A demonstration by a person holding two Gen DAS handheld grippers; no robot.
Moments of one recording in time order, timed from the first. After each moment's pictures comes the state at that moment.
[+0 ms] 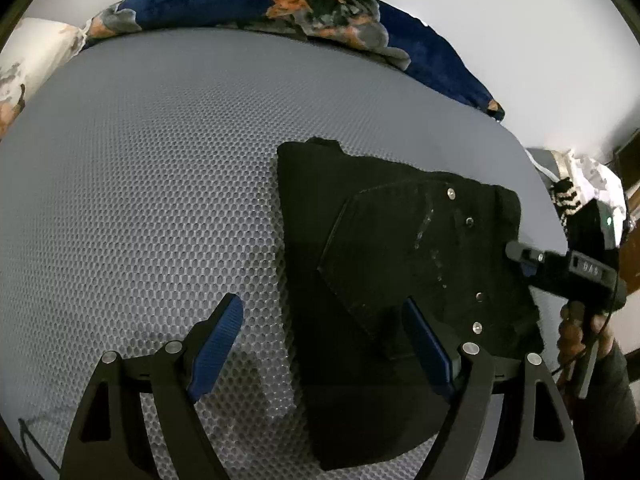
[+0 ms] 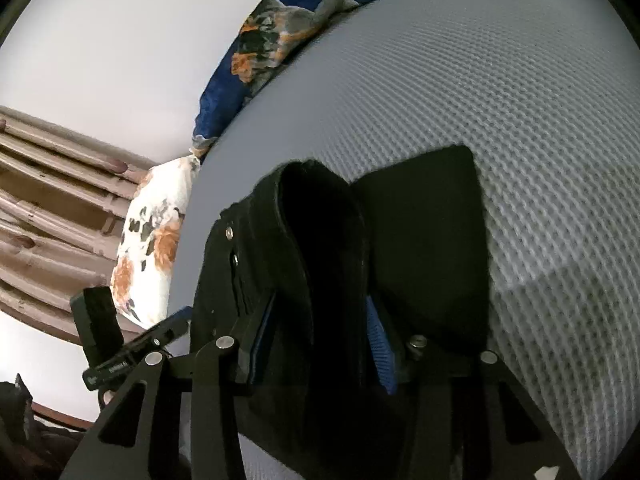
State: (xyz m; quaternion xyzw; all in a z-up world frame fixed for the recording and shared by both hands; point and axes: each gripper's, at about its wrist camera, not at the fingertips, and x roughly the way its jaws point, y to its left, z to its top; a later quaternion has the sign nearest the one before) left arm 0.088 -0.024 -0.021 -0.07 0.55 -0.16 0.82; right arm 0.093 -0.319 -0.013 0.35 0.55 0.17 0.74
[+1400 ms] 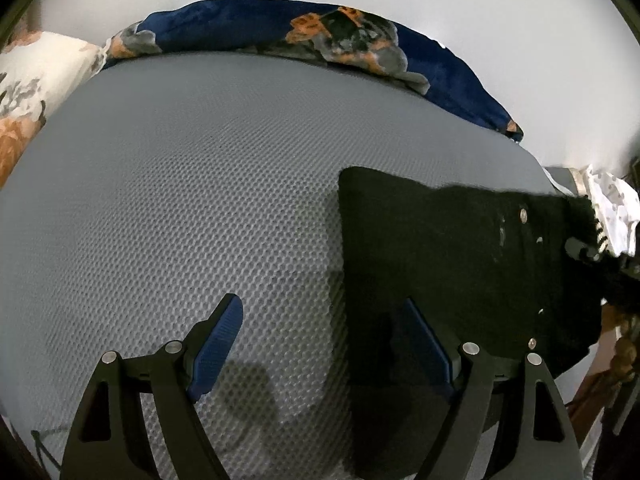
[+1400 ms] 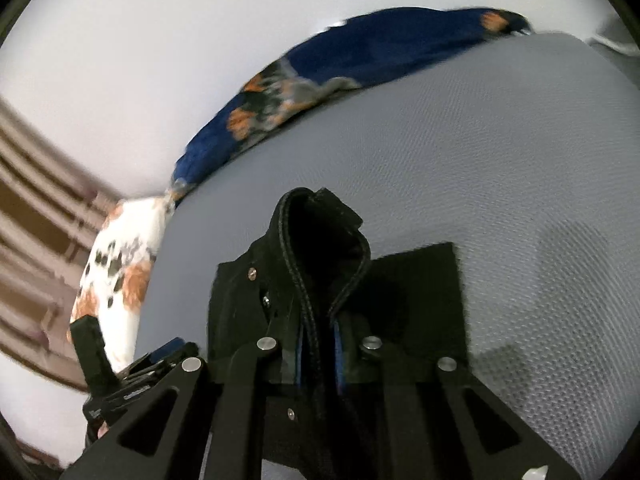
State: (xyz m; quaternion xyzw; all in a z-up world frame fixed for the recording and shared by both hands) left arm 0.102 -0.028 -0.007 -0.07 0.52 -0.12 0.85; right arm 0.073 -0.320 0.066 0.30 0.51 0.04 0.81
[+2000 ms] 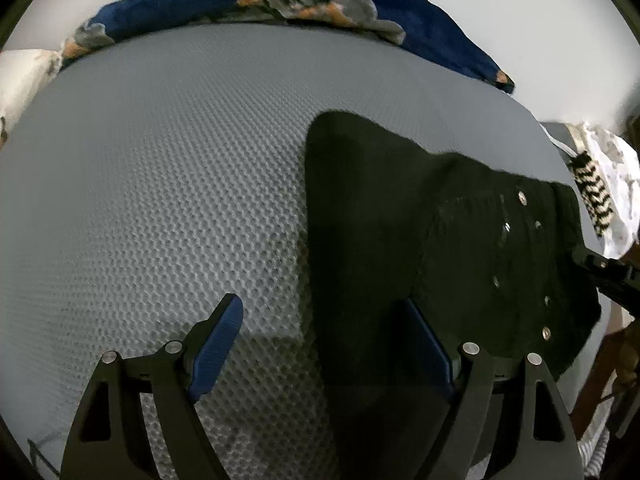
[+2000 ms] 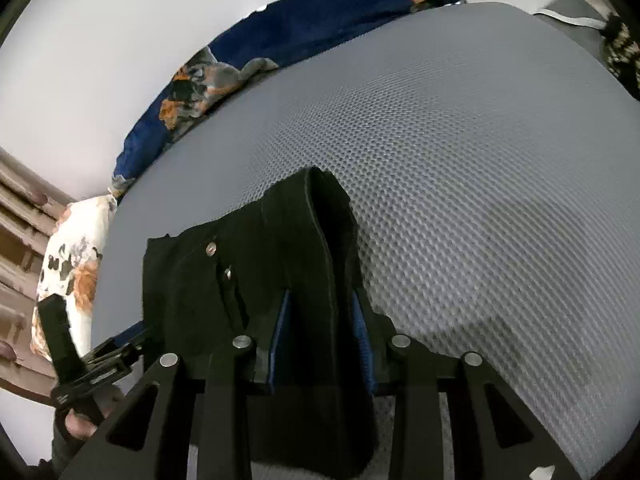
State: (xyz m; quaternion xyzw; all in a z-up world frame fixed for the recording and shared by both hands) left arm 0.113 -0.070 -0.045 -0.02 0.56 -0.16 0.81; right arm 0.036 -0.339 0.047 0.27 0.54 -0.04 0.80
